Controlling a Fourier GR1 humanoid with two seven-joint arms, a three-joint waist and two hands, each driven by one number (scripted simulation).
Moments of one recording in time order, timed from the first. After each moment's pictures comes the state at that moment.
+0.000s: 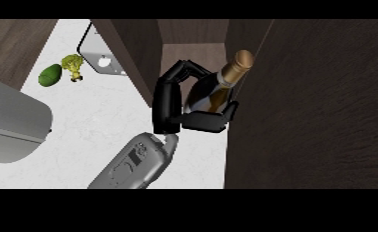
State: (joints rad) left arm -0.52 0.00 -0.53 -1.35 0.27 0.75 -0.22; right arm -0.09 -0.12 -0.04 -2.41 -0.27 0.18 0.61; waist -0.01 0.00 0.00
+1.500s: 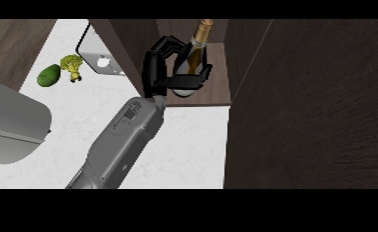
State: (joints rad) left arm -0.73 0.00 -0.29 -0.89 0.40 0.58 -0.41; right arm -0.09 -0.12 -0.04 -2.40 -0.27 0.17 0.60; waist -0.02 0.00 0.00
